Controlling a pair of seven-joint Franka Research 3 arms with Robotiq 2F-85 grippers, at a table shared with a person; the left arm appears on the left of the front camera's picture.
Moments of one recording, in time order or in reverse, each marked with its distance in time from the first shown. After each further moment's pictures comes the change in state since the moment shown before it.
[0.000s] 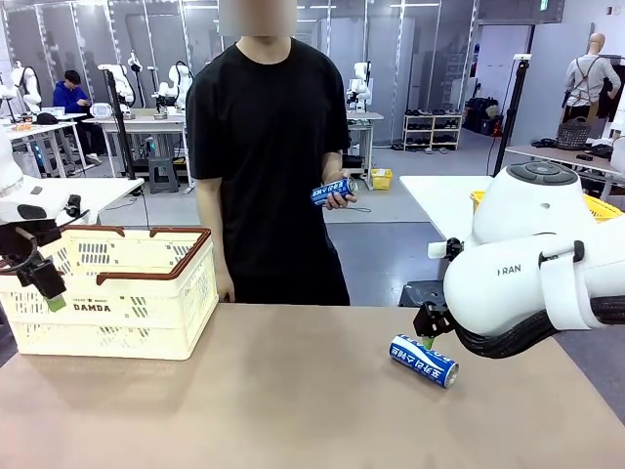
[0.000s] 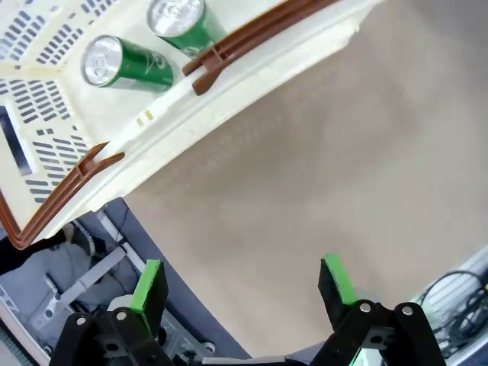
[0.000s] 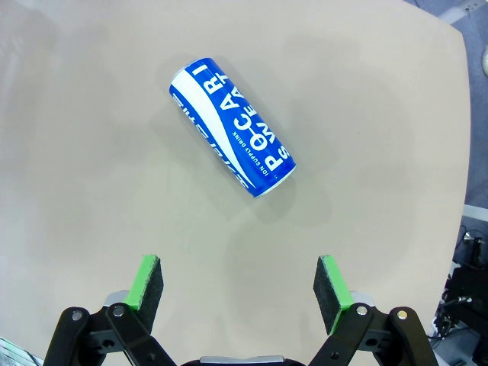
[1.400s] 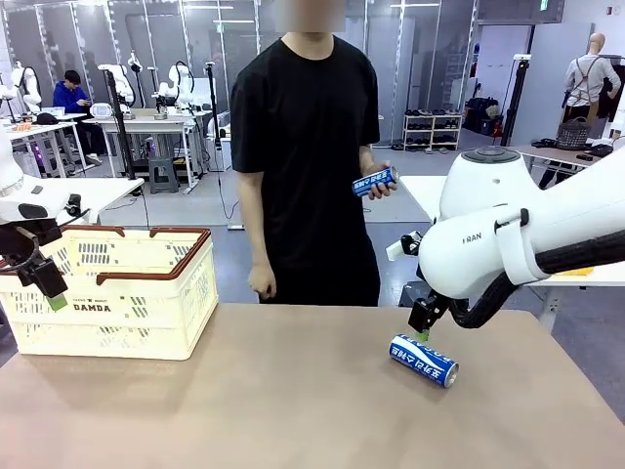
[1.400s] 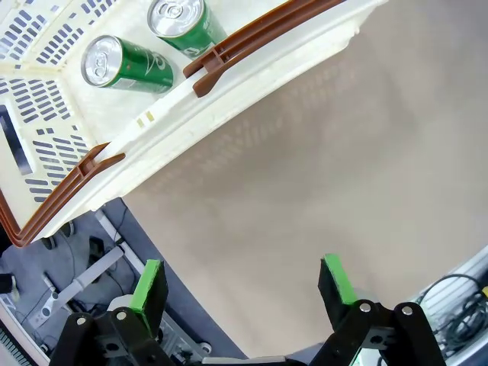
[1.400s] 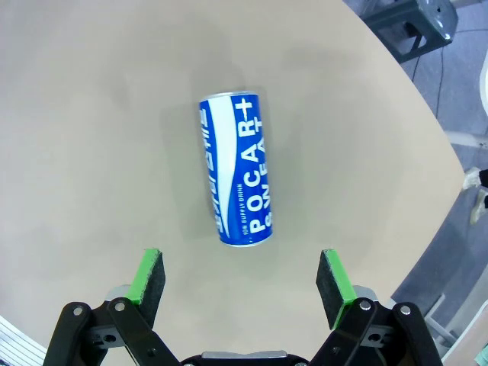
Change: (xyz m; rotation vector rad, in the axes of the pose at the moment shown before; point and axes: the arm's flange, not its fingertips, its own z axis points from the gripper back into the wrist) left arm 0.002 -0.001 0.002 0.002 -0.006 0.026; right arm 0.066 0.011 -0.021 -0.032 0.087 0.571
